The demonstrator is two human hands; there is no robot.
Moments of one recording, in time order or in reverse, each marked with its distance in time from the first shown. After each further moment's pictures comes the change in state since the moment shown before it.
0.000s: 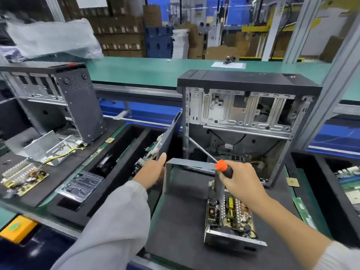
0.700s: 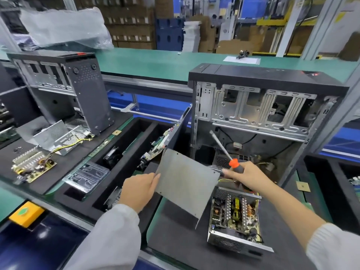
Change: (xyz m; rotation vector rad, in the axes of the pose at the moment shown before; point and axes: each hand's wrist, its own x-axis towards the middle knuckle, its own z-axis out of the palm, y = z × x) left_hand -0.025 -0.072 0.002 0.768 0.598 0.674; right_hand 0.043 0.065 0.021 0.264 -0.389 0.306
